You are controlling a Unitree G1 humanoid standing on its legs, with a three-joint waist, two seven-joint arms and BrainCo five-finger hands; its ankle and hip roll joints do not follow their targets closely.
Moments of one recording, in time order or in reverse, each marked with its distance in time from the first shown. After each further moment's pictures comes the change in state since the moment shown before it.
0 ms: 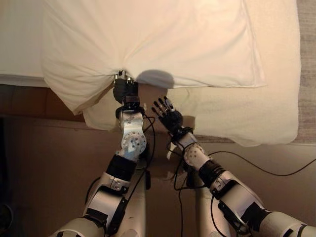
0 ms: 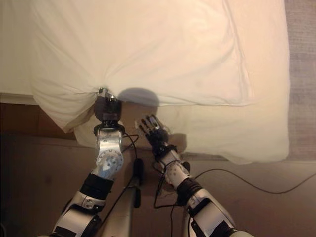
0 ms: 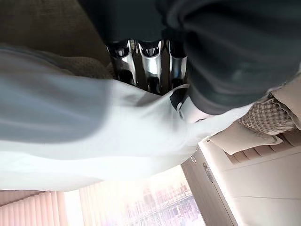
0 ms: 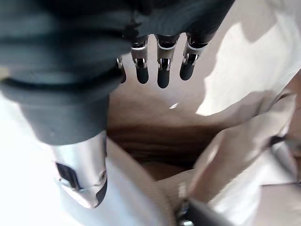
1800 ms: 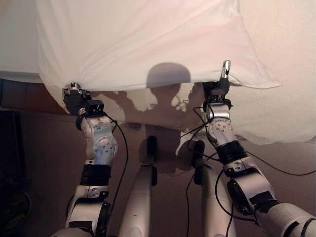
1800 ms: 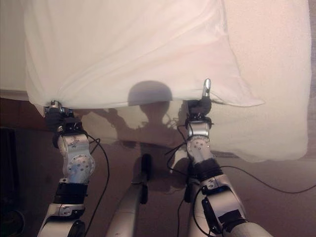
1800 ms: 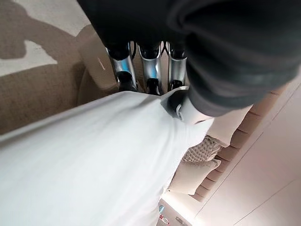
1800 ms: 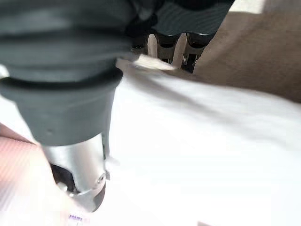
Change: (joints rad) left arm 0.116 0.131 0.293 -0.066 0.327 0.087 0.350; right arm -0.111 -0.129 -0.348 -0.204 0.042 -0.192 -0.290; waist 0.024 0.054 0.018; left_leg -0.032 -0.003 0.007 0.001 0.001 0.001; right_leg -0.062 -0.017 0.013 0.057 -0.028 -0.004
